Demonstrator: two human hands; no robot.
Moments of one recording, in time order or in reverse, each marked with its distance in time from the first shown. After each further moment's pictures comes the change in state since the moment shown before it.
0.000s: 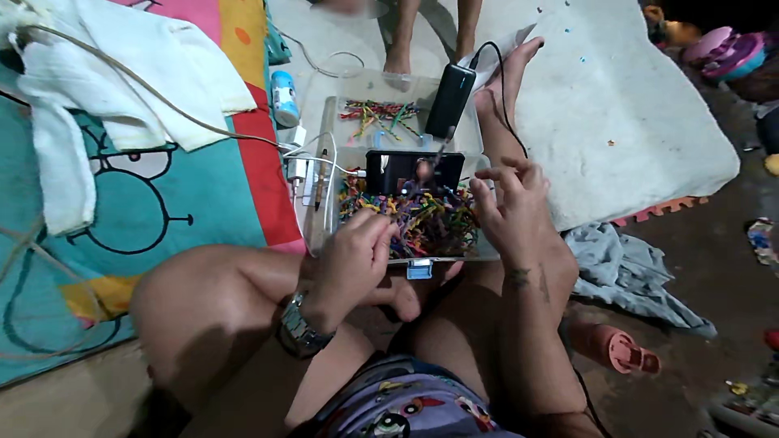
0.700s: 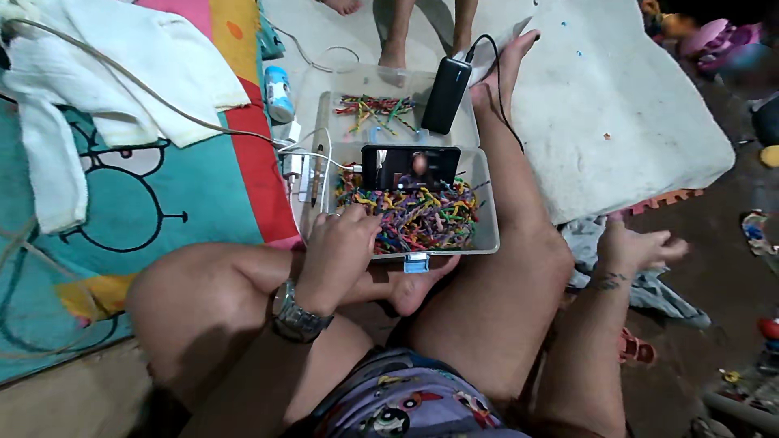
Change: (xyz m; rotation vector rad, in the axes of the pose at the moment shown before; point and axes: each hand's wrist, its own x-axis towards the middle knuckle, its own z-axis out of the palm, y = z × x) left_hand 0.002 -0.012 0.000 0.394 -0.186 0.006; right_hand -0.047 0.165 -0.073 -0.137 0.460 0.972
